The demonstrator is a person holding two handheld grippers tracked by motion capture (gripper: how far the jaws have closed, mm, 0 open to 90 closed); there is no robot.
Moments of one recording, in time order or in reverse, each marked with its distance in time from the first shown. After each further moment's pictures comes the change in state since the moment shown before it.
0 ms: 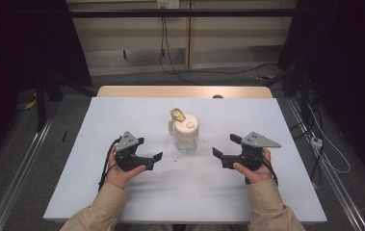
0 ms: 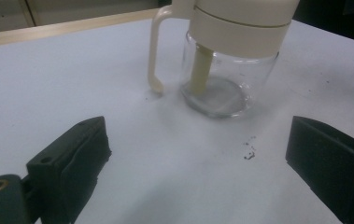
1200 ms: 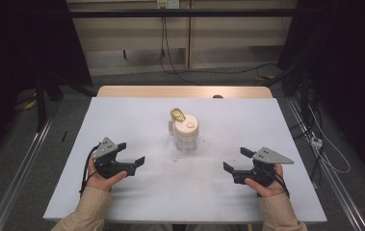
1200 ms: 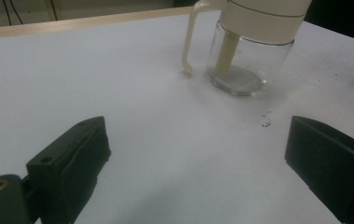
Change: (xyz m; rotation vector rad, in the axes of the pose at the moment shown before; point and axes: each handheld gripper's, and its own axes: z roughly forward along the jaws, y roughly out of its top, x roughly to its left) left arm 0.020 -0.017 -0.044 -0.016 0.041 -0.035; right arm -0.004 -0.033 -0.035 0.035 -0.010 -0.015
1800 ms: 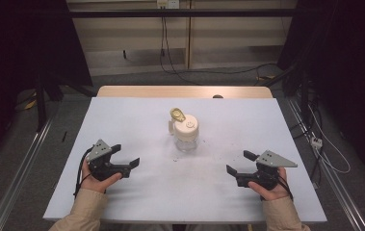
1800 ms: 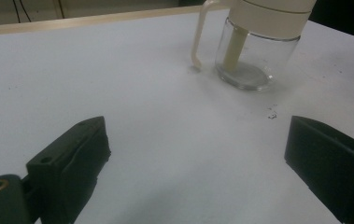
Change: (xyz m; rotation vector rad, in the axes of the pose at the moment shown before) left arm 0.006 -0.006 -0.013 -0.001 0.018 -0.005; right arm -0.003 -0.008 -0.009 0.012 -0.006 0.004
